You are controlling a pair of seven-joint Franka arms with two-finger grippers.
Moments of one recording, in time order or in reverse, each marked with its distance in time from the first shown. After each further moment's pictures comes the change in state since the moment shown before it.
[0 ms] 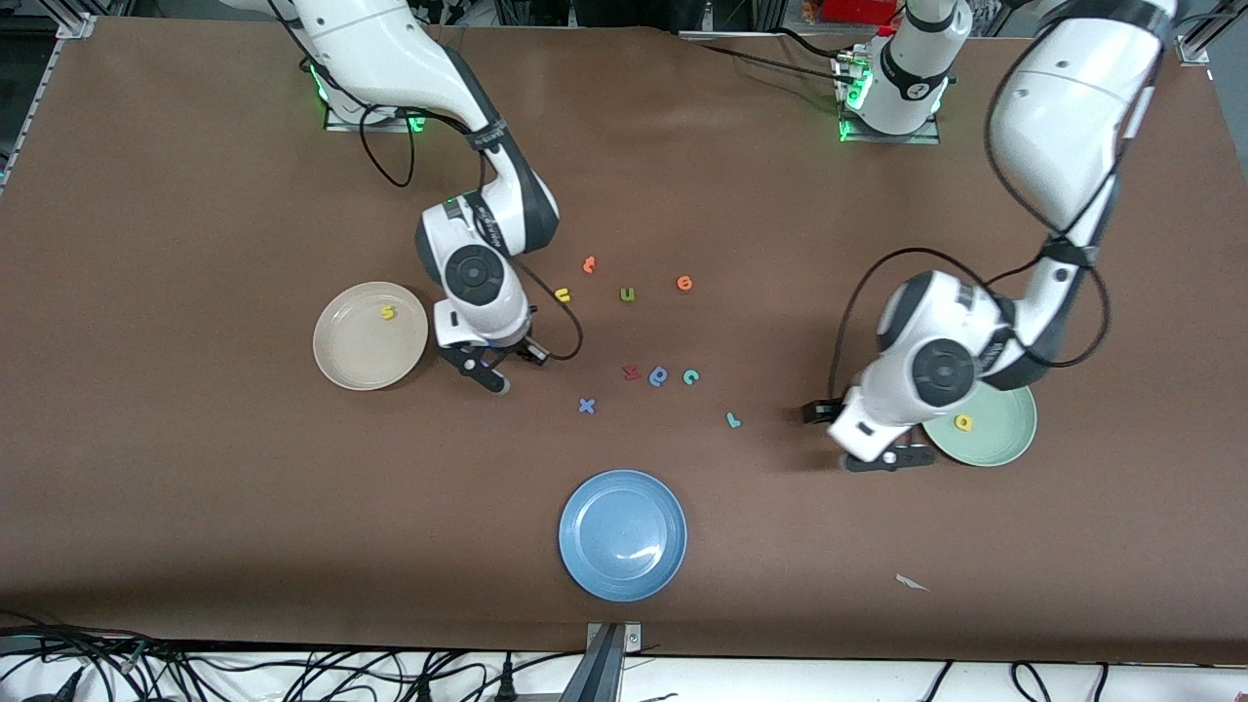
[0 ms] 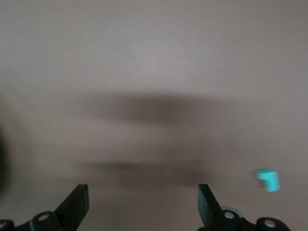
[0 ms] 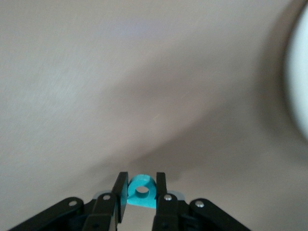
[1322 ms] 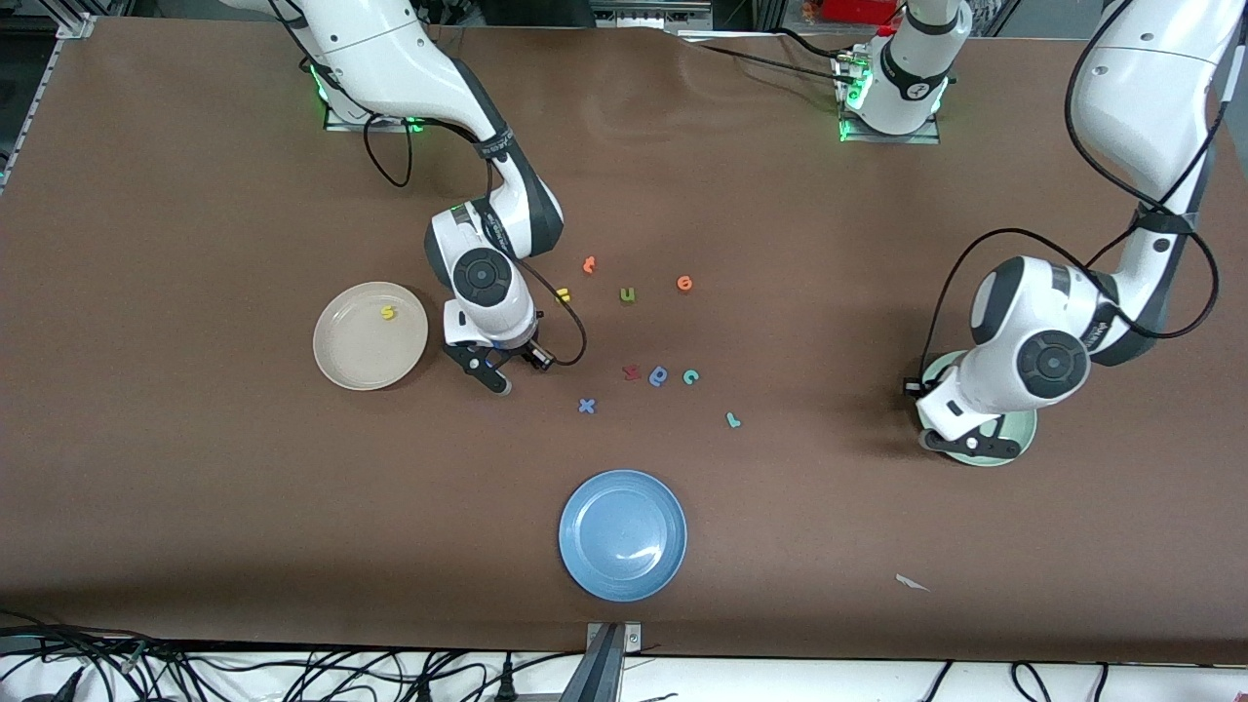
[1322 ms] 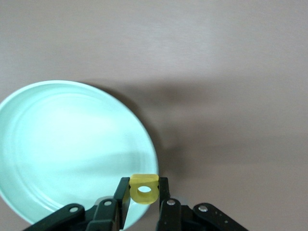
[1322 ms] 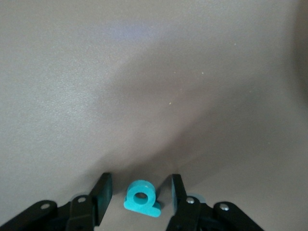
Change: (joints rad) left arm 0.262 -0.161 0.026 -0.209 0.052 -0.018 0.487; right arm -0.005 0.079 0.076 -0.008 0.000 0.160 0.187
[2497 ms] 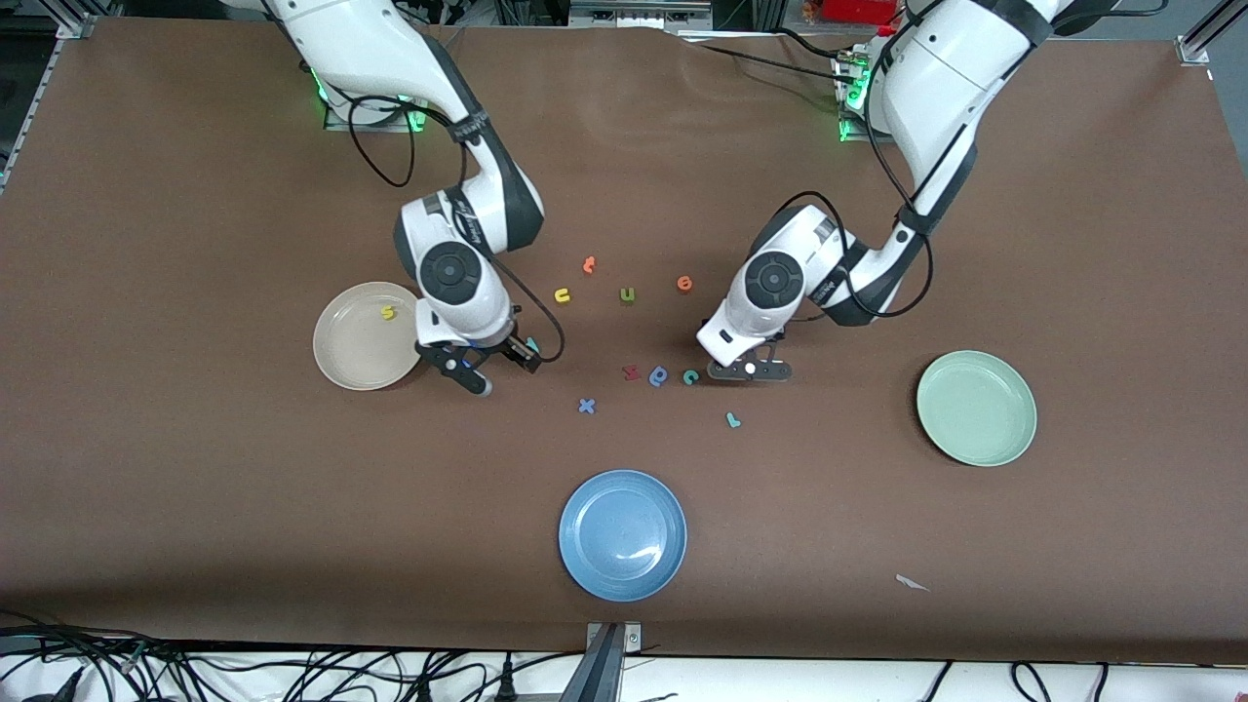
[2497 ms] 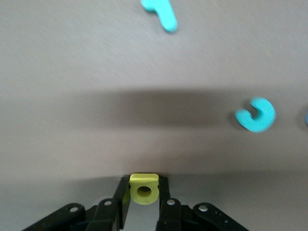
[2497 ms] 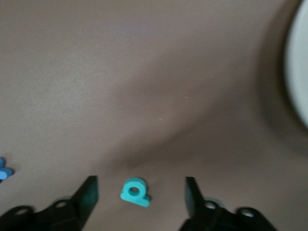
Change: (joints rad) left arm -0.414 0.067 -0.033 -0.111 -0.074 0.196 -0.485; right arm -0.017 -0.053 -0.020 0.015 -0.005 -0.078 -0.073
